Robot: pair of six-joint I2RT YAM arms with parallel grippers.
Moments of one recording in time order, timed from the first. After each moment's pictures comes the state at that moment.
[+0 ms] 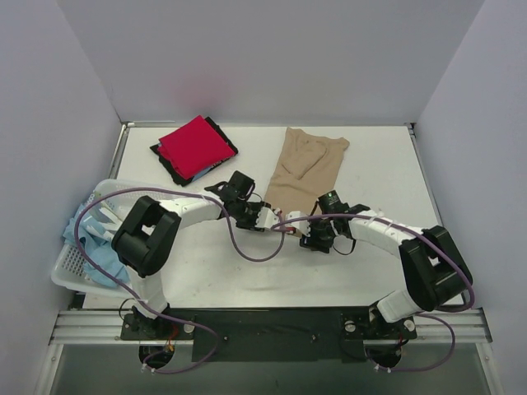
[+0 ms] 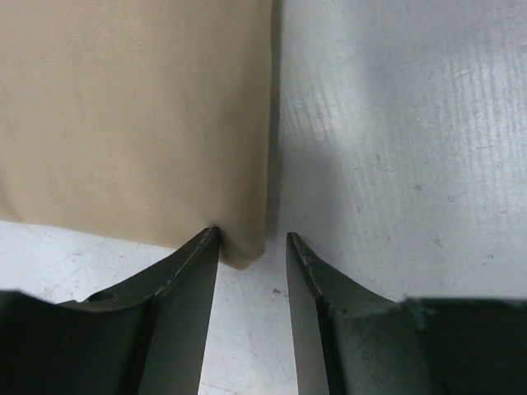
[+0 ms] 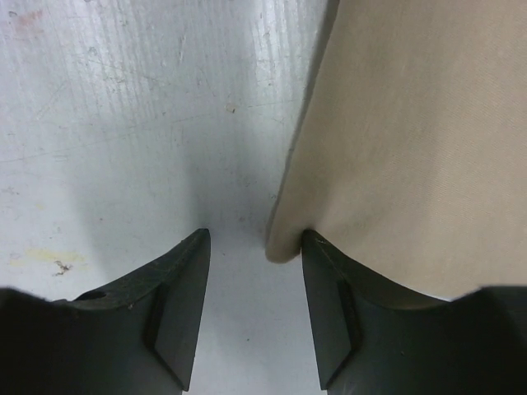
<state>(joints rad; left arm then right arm) -0.62 1.85 1.12 -0.32 0.46 1.19 0.47 1.49 0.72 -0.39 -0.34 -0.97</state>
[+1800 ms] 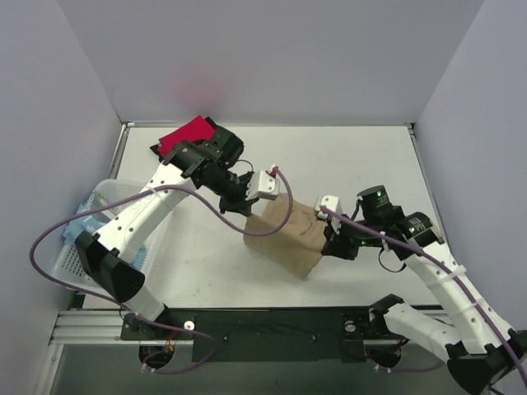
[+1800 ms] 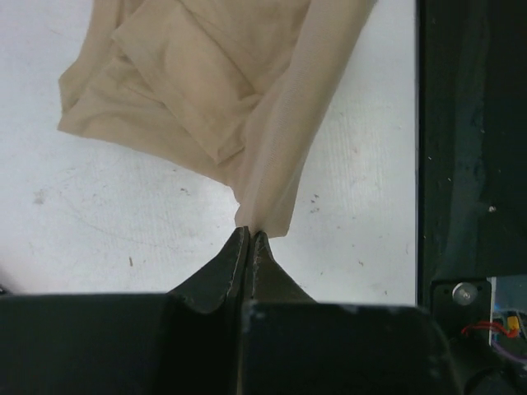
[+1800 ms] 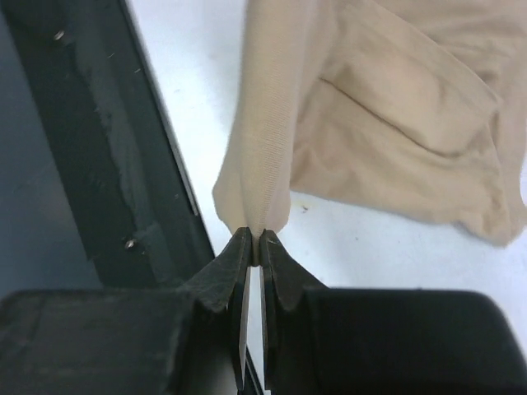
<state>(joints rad) -0.65 1.56 1.70 -1.31 0.55 0.94 0.56 0.90 0.98 -1.02 -0.56 -0.53</state>
